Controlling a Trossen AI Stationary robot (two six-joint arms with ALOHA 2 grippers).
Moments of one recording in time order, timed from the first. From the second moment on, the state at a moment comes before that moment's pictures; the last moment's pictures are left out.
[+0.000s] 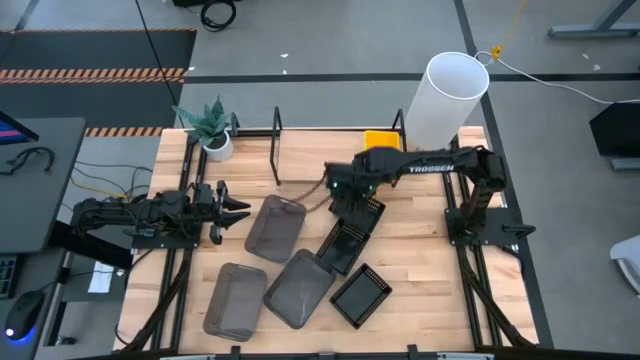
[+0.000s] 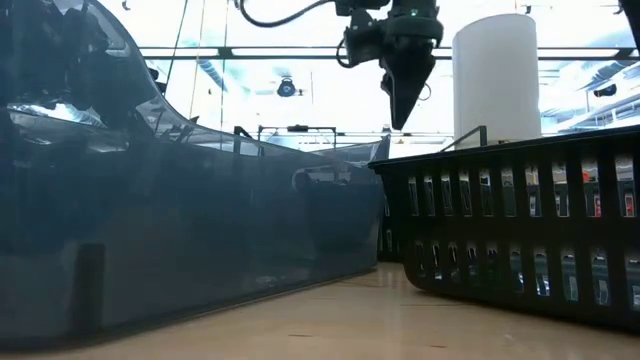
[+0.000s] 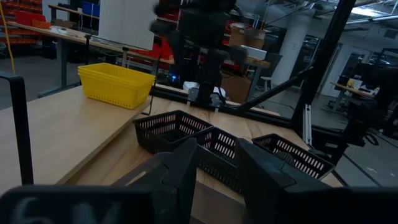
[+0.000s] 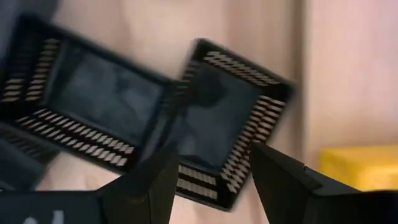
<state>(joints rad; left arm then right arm) -0.04 0.03 0.01 0.05 -0.13 -0.23 -0.07 1.80 1.65 -1.23 0.06 0.06</state>
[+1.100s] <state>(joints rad) -0.04 0.03 0.01 0.05 -0.13 -0.23 0.32 1.85 1.45 -1.00 0.08 -0.14</state>
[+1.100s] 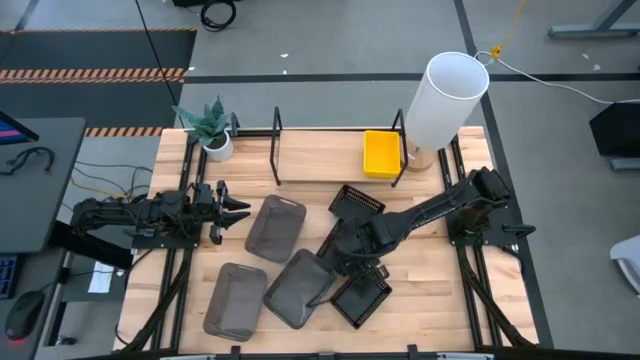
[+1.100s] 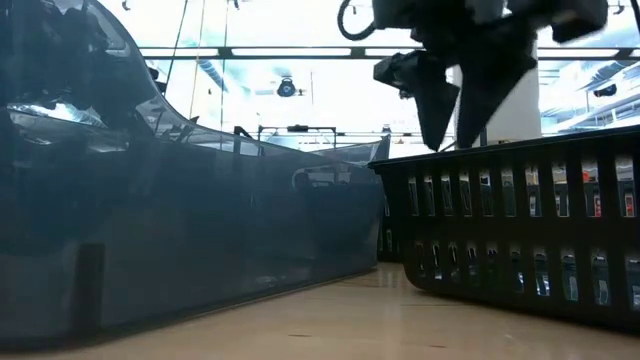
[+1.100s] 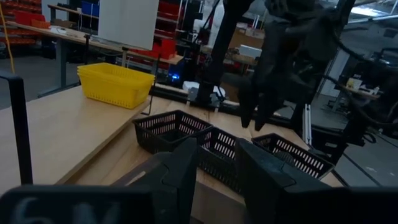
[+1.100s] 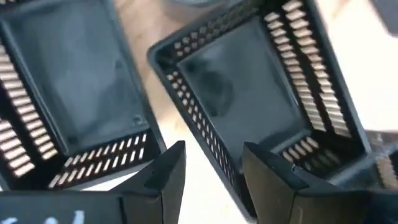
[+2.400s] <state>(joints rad) -0.04 0.03 0.01 0.05 -0.13 -0.23 0.33 1.85 1.37 -0.85 0.13 -0.31</state>
